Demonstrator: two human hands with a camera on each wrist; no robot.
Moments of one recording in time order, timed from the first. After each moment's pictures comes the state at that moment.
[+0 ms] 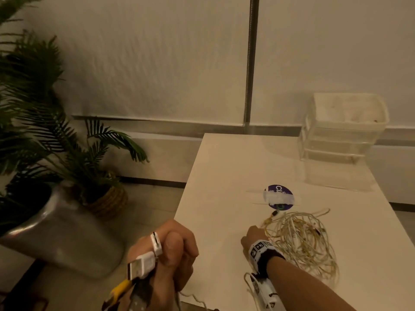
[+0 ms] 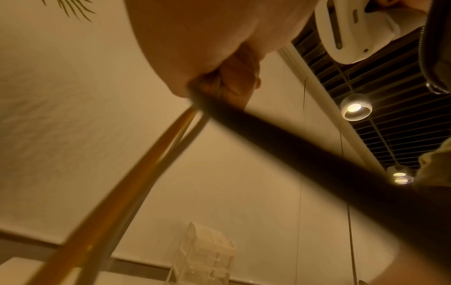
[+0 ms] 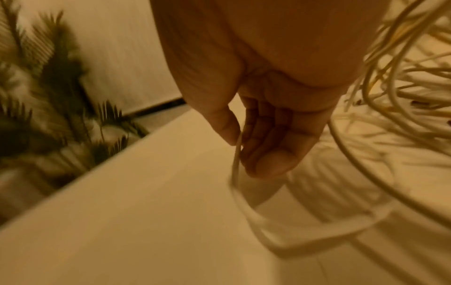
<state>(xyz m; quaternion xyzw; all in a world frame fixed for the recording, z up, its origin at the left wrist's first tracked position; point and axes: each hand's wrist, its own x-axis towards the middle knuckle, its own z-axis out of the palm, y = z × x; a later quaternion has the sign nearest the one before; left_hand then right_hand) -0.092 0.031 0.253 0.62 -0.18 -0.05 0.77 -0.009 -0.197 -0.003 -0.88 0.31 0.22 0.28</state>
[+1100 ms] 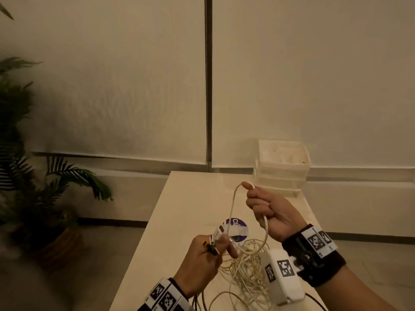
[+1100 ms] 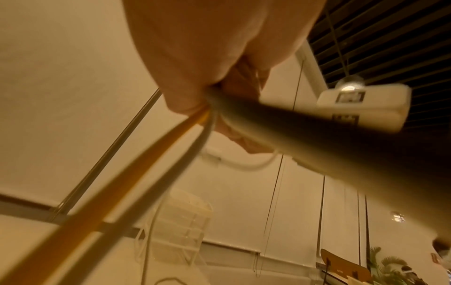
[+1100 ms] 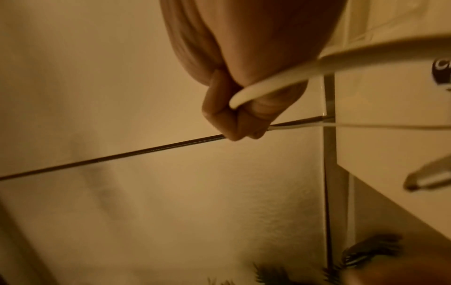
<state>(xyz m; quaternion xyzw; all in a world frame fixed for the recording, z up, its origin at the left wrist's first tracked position) -0.085 -0.102 0.216 0.66 -0.29 -0.24 0.65 -0.099 -0.309 0.276 -0.21 0.15 0.01 0.97</state>
